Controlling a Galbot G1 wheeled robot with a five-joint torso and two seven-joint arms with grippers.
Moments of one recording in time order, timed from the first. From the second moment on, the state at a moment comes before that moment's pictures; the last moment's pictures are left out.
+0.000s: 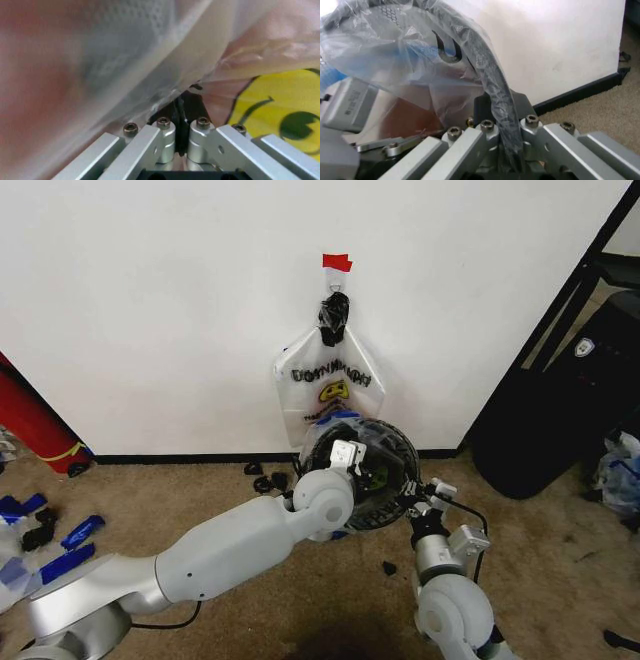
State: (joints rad) left arm 0.34 -1.19 0.61 -1.73 -1.30 0.56 -0.87; right arm -1.38 1.33 0.25 2.10 0.56 -0.07 0.42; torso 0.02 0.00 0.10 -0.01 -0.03
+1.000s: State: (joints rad) left arm 0.33 -1.26 0.64 -1.58 -1.23 0.53 -0.83; right arm -1.41 1.33 0.25 2.13 0.62 -0.09 0.43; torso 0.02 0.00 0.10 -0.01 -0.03
